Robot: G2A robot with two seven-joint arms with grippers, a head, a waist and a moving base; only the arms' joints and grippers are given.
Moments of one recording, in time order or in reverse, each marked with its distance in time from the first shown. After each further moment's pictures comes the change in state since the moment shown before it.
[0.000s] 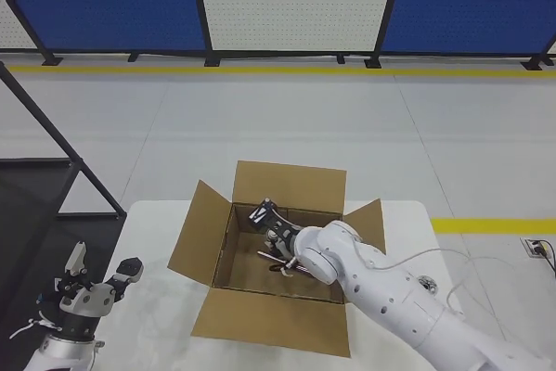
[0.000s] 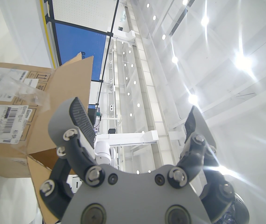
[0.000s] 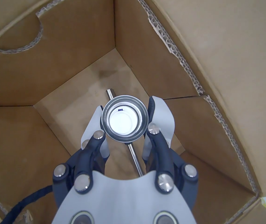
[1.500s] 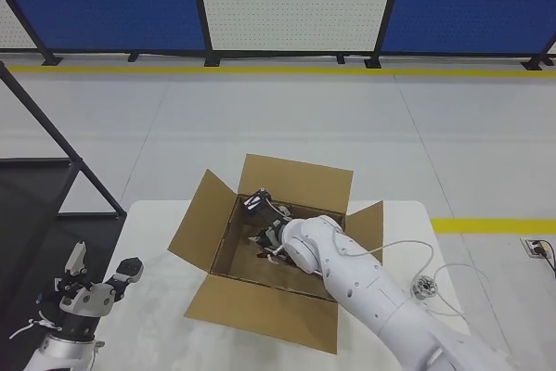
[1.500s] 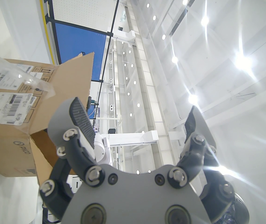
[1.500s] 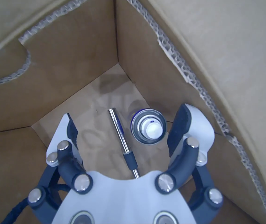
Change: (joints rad) left arm 0.000 0.000 0.000 0.000 0.000 0.000 0.000; right arm 0.036 -0.195 0.069 0.337 -0.056 -0.034 -0.165
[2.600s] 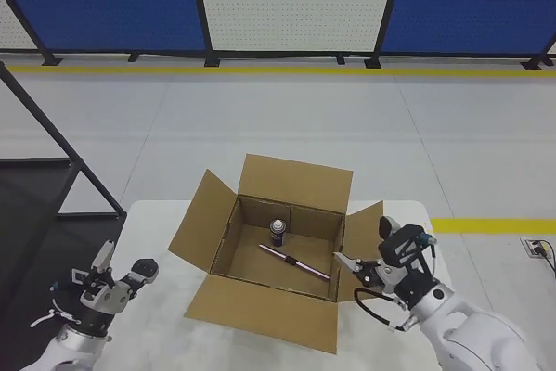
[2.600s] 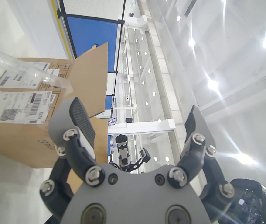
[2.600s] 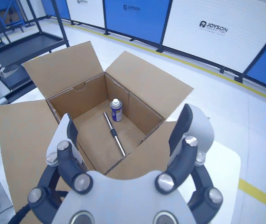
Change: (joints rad) left arm -0.051 0.015 0.036 0.074 0.162 -0.020 -0.126; right arm -1.037 0.375 0.977 -1.414 -0.247 -0.178 -0.036
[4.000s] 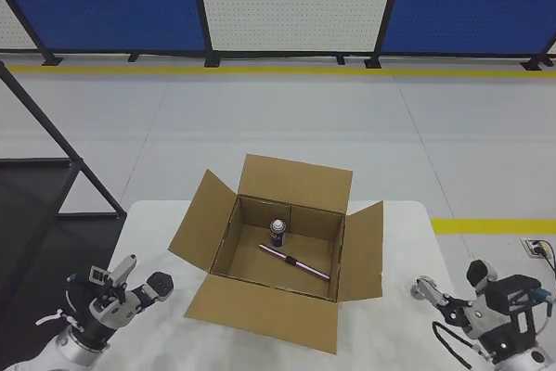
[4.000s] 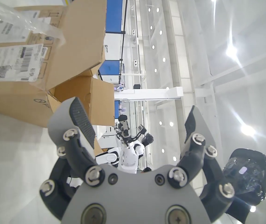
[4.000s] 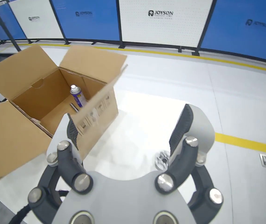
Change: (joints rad) left arm -0.018 0.032 -0.026 -0.006 -0.019 0.084 -0.285; right arm -0.451 0.019 0.406 -0.121 0.089 -0.008 -0.144
